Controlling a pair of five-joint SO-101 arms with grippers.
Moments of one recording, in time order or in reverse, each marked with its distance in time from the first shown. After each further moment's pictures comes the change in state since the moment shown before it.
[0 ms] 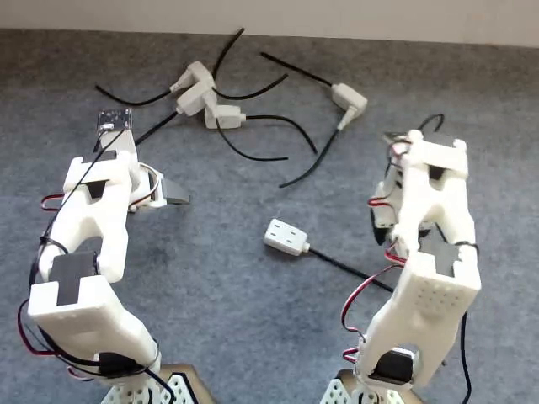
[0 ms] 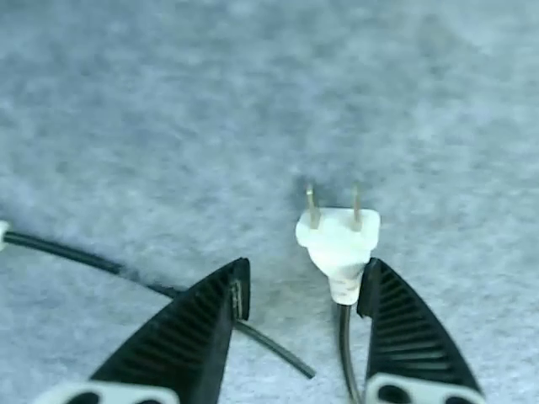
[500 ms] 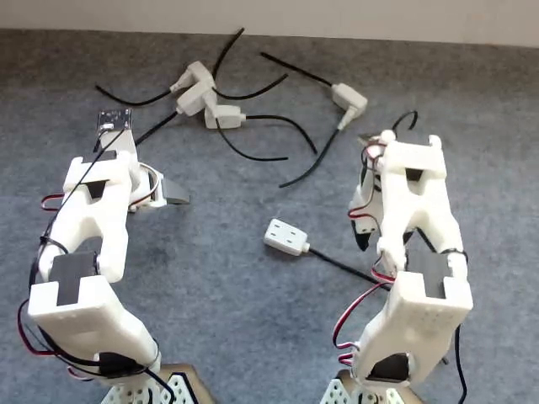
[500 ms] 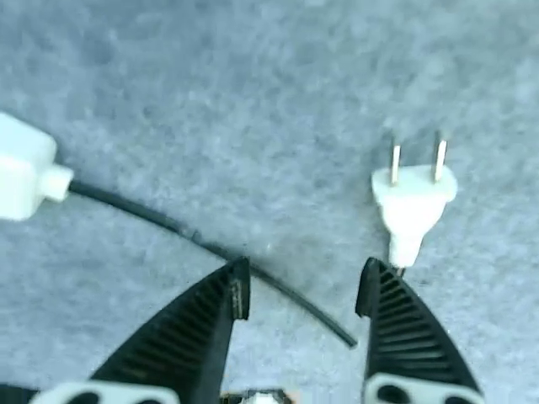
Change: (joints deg) left arm 0.0 0.0 0.0 0.0 0.0; right arm -5.0 -8.2 9.1 -1.9 -1.9
